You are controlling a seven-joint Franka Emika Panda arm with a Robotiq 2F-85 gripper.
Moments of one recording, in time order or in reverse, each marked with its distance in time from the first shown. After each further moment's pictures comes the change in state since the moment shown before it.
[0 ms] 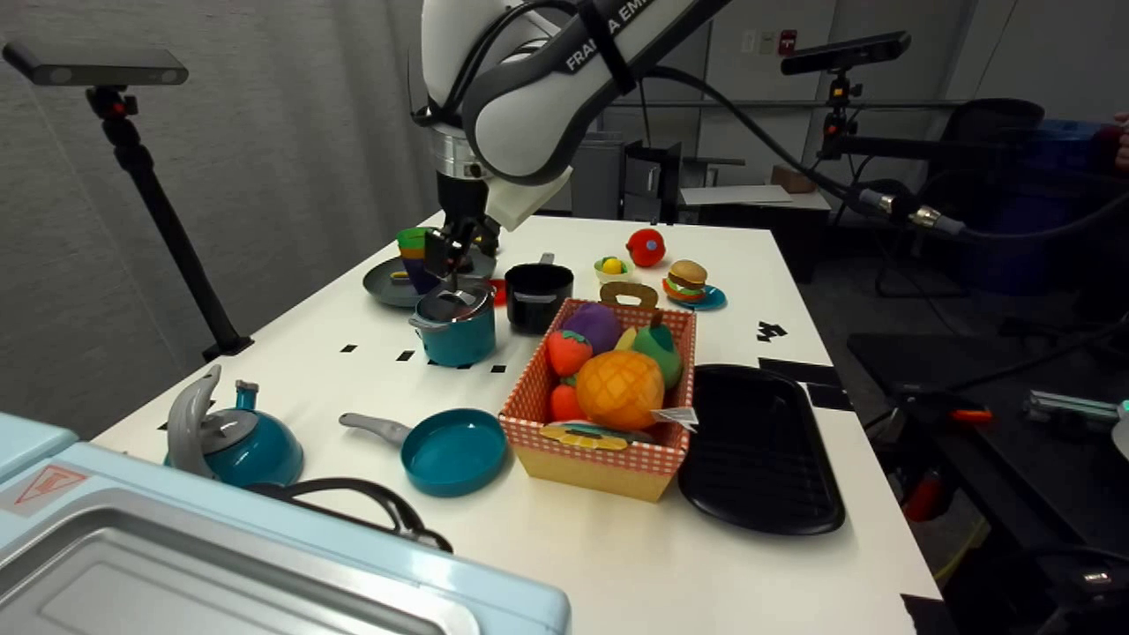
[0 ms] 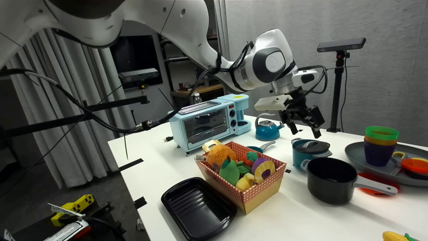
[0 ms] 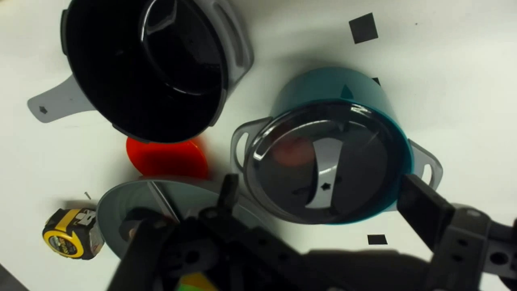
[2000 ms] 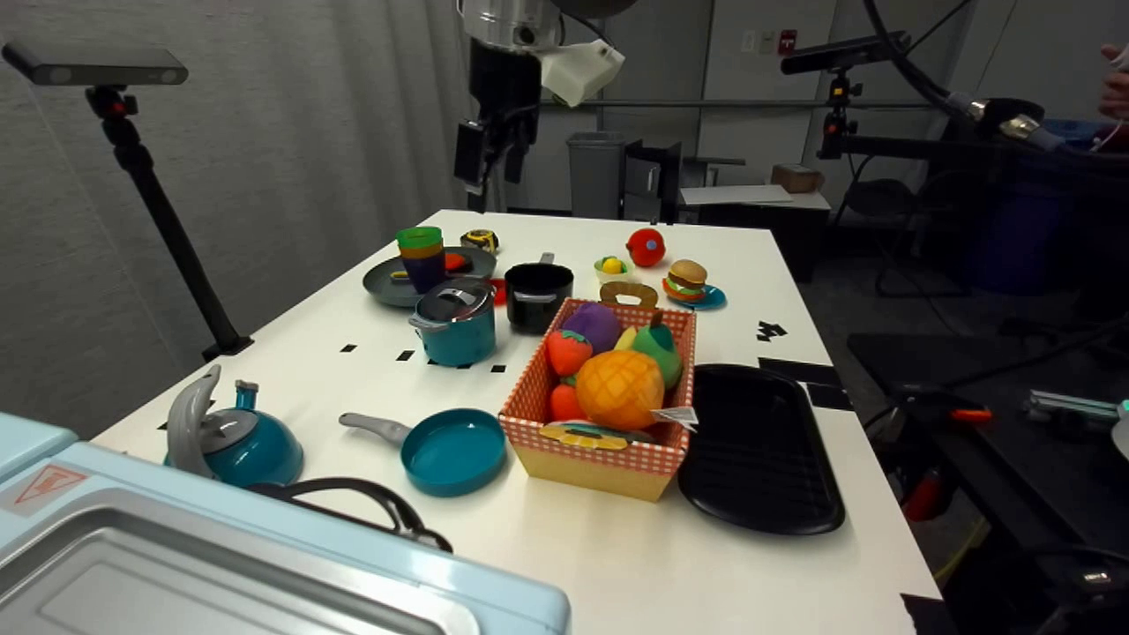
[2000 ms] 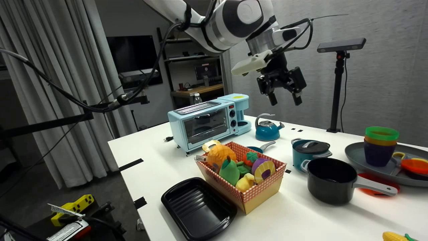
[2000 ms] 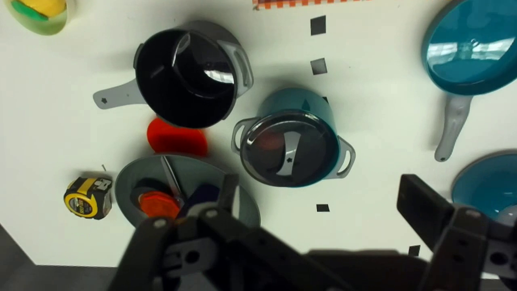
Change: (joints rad) arm -0.001 -0.391 0.049 -0.327 0.002 -0.043 -0.128
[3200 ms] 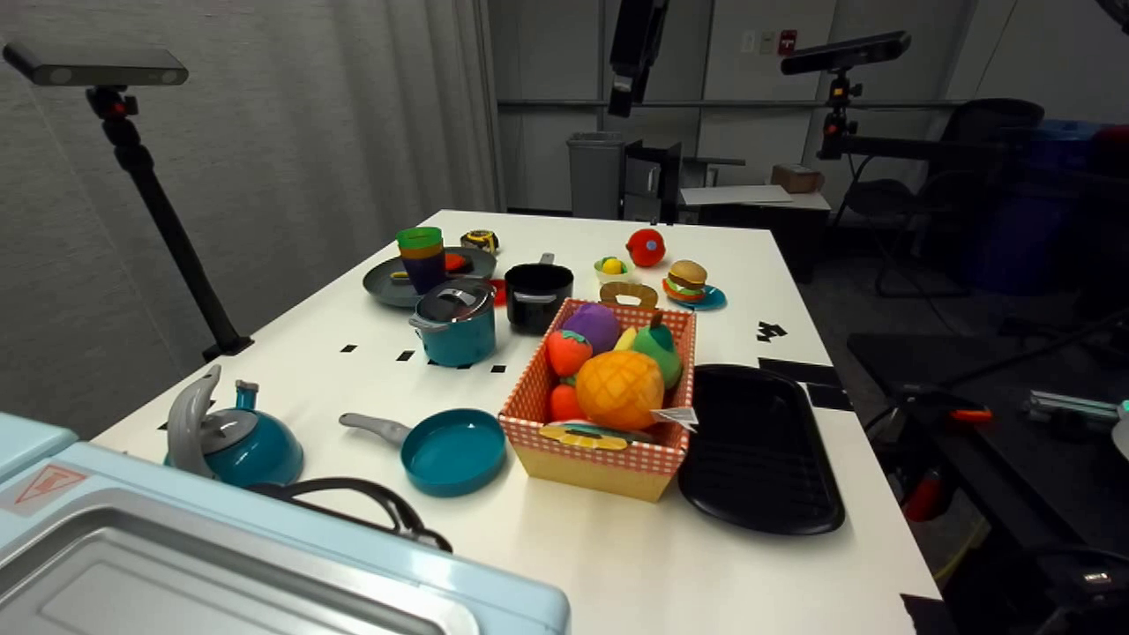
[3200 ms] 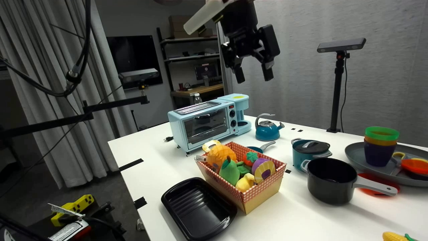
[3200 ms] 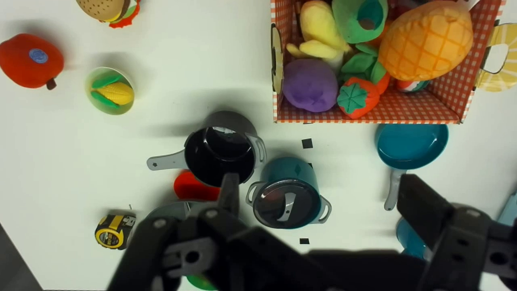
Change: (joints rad) arm -0.028 -0.504 -0.036 -0.413 0.049 -0.149 -0.200
